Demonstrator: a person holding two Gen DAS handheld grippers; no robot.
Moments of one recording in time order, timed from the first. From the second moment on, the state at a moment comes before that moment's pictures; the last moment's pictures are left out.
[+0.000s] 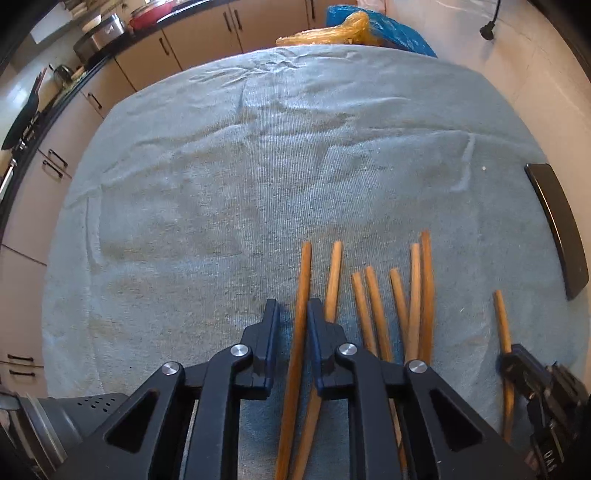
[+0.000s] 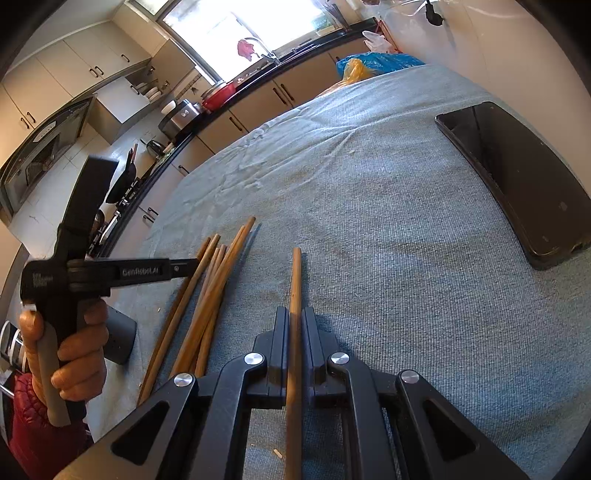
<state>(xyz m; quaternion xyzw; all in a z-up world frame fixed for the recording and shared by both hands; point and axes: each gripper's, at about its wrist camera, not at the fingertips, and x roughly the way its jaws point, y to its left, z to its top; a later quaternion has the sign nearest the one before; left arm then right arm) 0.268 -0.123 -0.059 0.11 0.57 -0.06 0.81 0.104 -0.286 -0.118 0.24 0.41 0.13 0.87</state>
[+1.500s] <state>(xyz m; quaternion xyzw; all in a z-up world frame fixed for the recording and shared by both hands) 0.075 -0.017 0.075 0.02 0.34 -0.14 0.93 -0.024 -0.180 0.016 0.08 0.17 0.09 0.98</state>
